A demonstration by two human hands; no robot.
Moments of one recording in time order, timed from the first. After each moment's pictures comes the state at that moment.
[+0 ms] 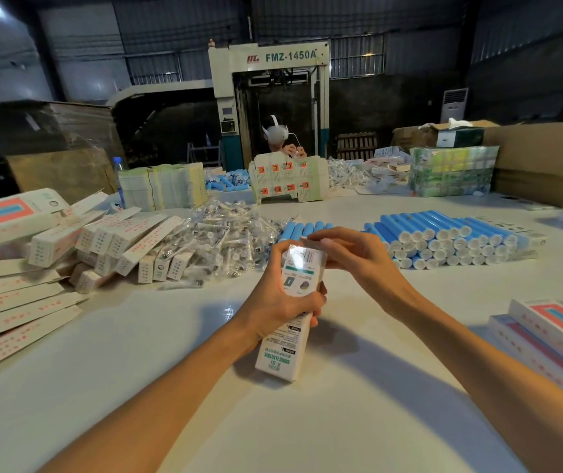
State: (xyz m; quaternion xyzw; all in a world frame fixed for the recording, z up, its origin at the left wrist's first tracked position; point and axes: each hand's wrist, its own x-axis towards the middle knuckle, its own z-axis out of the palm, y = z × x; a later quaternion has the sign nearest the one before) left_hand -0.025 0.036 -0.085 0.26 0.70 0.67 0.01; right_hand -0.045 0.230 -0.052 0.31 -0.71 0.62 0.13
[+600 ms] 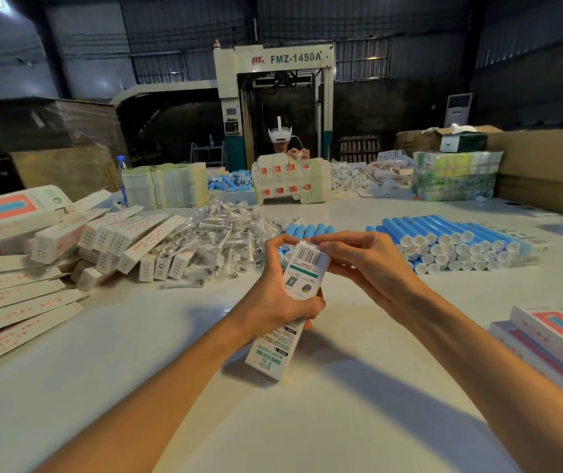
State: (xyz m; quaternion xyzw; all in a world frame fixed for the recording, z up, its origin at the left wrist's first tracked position) left_hand -0.021 0.032 -0.075 0.25 0.75 0.61 -0.02; right_hand -0.034 0.230 -0.036 0.22 -0.63 0.74 0.00
